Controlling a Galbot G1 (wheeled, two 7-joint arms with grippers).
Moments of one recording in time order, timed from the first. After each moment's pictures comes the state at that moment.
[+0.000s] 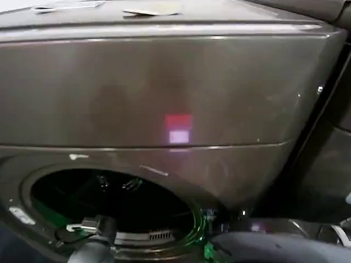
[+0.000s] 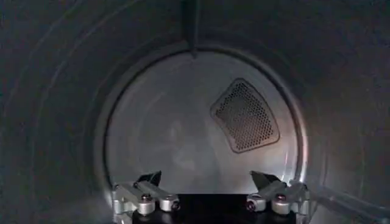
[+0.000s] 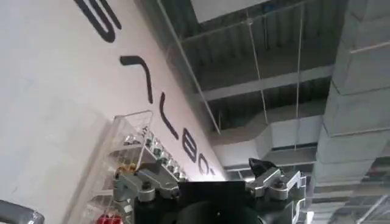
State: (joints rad) left arm 1.30 -1.36 -0.44 -2.08 -0.11 0.10 -0.06; right arm -1.88 0.94 2.58 1.87 0.78 -0.18 -0.01
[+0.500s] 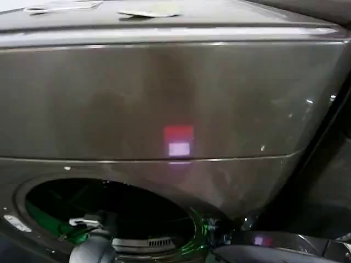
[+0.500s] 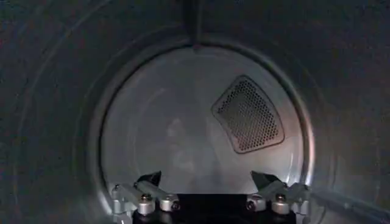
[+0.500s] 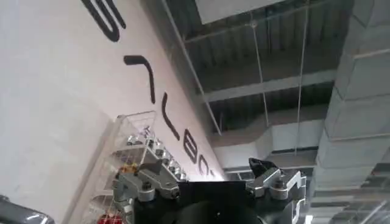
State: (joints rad) left arm 0.95 -1.37 -0.38 -1.75 -0.16 0.09 -0.08; right arm -1.90 0.93 2.63 1.85 0.77 -0.20 0.03
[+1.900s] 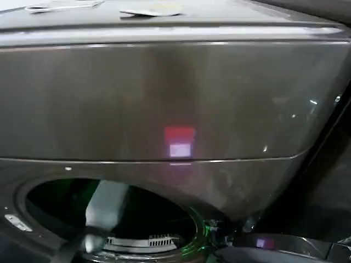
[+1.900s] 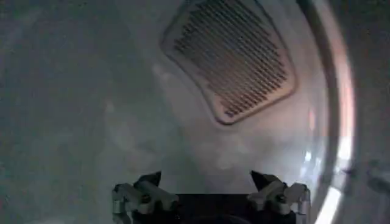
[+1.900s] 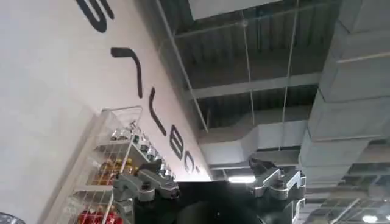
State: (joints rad) left arm 0.16 -1.34 0.07 -0.72 0.05 -0.01 0.56; right arm -1.91 0.97 2.63 1.87 0.77 -0.21 0.02
